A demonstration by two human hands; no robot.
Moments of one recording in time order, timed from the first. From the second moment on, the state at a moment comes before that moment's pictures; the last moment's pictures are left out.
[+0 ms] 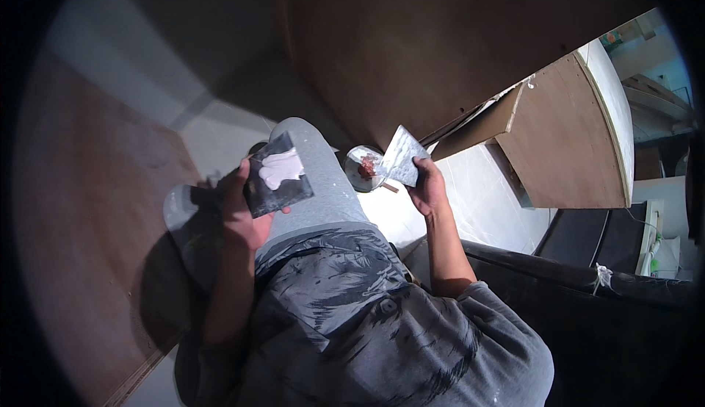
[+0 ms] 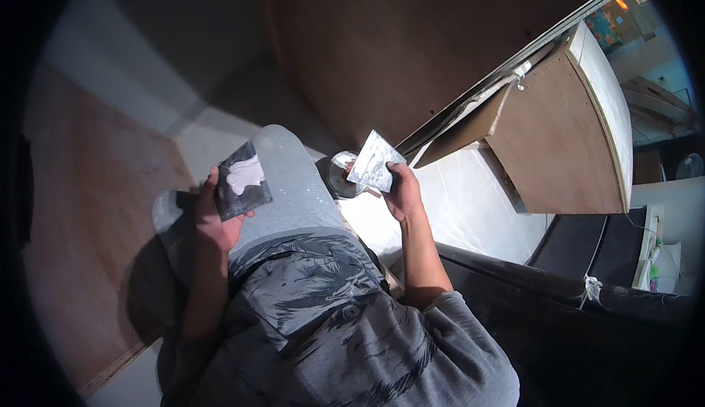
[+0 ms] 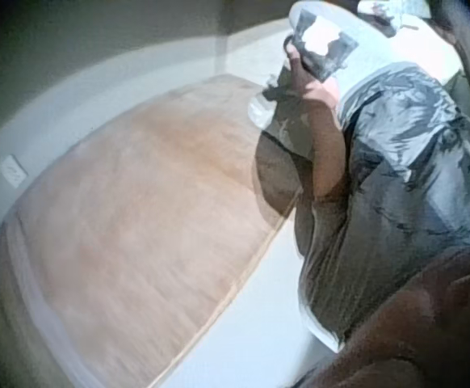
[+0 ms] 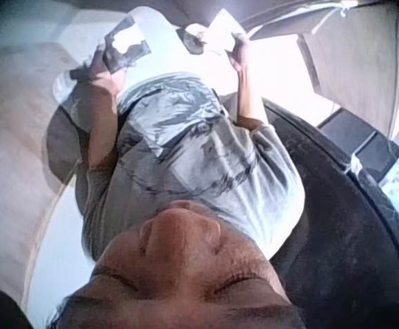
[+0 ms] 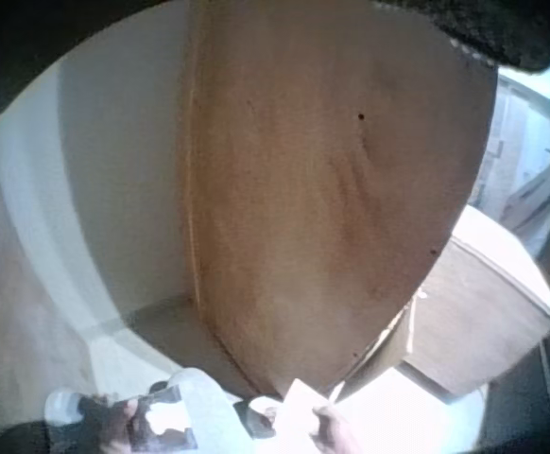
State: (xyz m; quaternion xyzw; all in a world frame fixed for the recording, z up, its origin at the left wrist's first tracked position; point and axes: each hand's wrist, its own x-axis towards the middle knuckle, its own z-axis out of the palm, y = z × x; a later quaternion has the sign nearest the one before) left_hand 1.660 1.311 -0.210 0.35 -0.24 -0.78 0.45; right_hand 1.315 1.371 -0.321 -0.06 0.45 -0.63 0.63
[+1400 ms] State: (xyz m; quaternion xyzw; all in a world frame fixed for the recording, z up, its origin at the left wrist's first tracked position) left_hand 1.665 1.292 -0.333 0.40 -0.08 -0.83 0.38; right_hand 1.384 1.354 -0.499 -0.58 0.78 0.00 0.23
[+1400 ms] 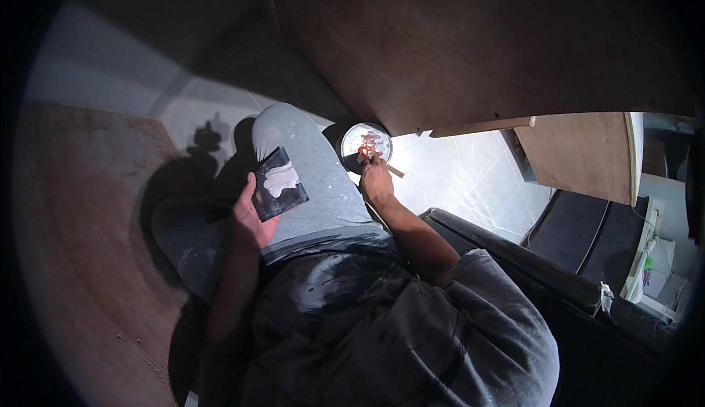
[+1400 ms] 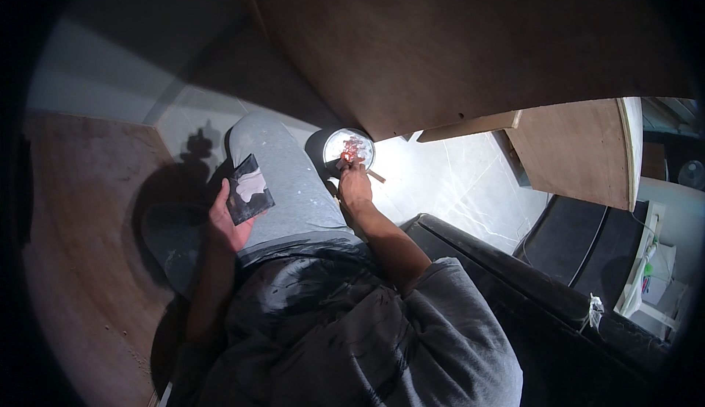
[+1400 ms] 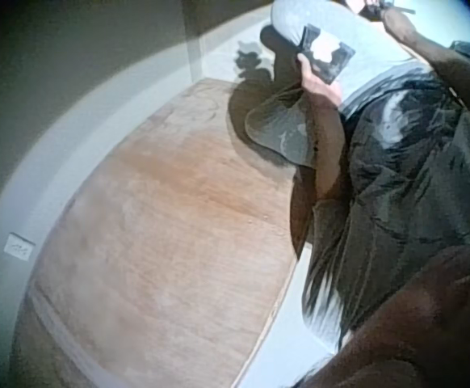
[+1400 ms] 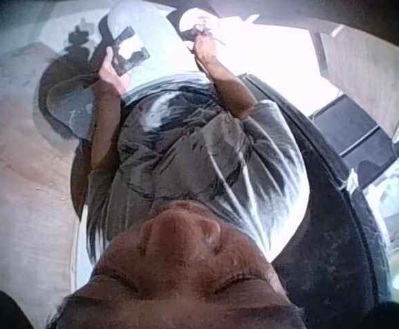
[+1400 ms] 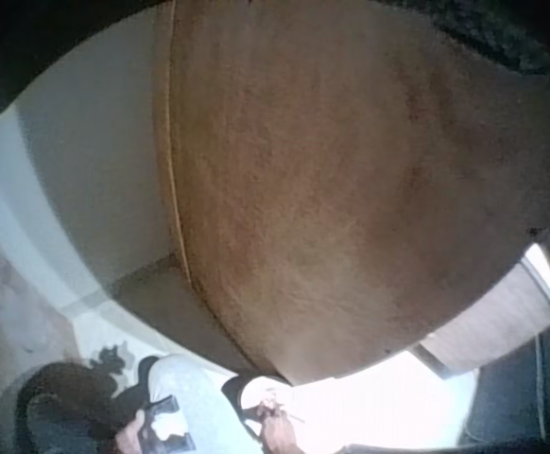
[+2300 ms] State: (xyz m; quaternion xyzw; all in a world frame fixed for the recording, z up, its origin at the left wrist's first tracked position) left_hand 1.644 1.280 -0.264 0.34 -0.13 -0.87 0.35; right_hand 1.398 1.345 -0.229 -0.69 0.57 -0.38 0.23
